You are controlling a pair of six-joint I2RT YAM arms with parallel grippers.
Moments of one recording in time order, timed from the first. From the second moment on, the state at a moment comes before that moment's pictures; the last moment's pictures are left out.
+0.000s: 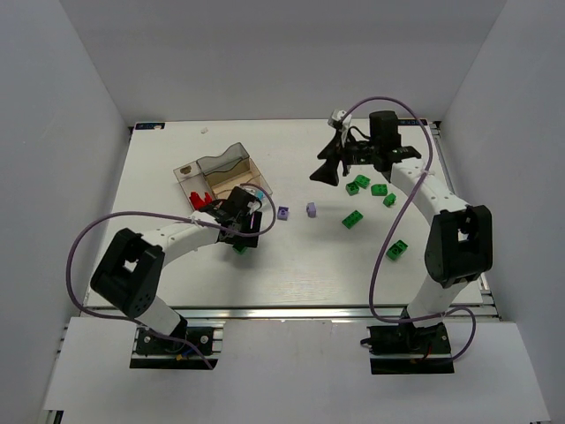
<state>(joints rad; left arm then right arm) -0.58 1.53 0.89 -0.43 -0.16 -0.34 0.28 1.73 1.42 -0.24 -0.99 -0.37</state>
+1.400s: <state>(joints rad) -0.34 1.91 1.53 -0.49 -0.30 -0.28 0.16 1.64 1.26 -0.29 -0.77 -0.43</state>
